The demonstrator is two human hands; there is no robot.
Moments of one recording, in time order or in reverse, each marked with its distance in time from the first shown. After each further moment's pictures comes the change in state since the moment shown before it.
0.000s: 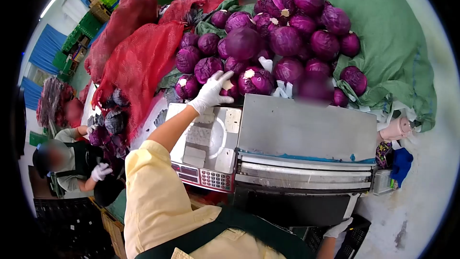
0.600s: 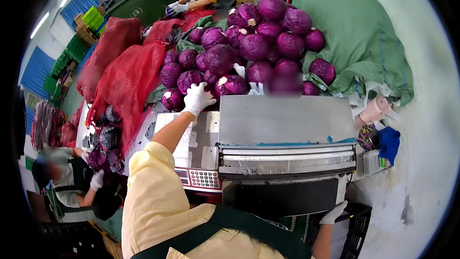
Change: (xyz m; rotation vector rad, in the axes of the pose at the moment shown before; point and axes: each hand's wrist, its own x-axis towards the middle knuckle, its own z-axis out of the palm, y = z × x) left_hand 0.006 0.042 -0.001 0.353 -0.012 -0.244; right_hand 0.028 0.010 -0.007 -0.044 -0.058 -0.142
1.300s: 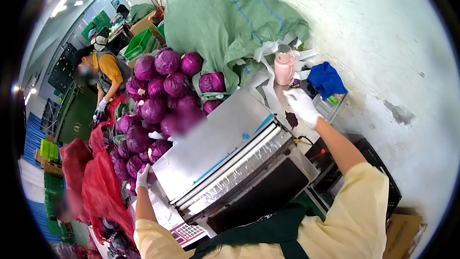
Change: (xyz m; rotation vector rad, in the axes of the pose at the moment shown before) left_hand 0.084 -0.006 0.037 -0.807 -0.244 -0.442; right_hand 0.164 -0.241 0.242 -1.017 -0.350 -1.037
